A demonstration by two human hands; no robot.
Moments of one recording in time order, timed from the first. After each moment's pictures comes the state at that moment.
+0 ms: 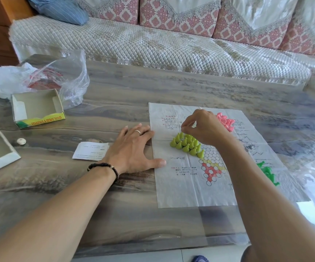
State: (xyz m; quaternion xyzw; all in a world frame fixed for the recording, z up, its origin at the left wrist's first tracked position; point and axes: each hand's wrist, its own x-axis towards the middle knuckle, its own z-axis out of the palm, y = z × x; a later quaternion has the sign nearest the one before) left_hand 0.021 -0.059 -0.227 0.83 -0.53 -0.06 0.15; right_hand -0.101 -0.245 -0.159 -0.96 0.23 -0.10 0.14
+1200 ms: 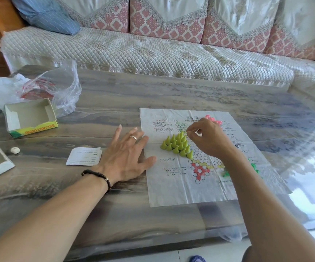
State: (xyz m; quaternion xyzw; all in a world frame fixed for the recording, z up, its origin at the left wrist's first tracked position) left_hand 0.005 -0.052 -0.217 0.82 -0.57 0.03 0.07; right_hand -0.150 -0.247 -0.161 -0.94 0.26 -0.16 0.14
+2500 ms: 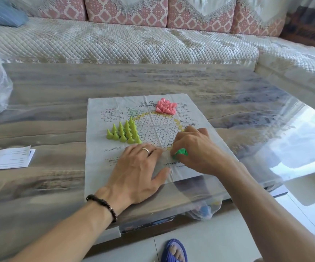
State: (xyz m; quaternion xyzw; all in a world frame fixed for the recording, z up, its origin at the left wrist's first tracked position) left_hand -0.144 -0.118 -0.222 0.76 -0.63 0.03 0.18; right_hand -0.266 -0.265 -0.179 -0.98 0.20 -0.04 0.05
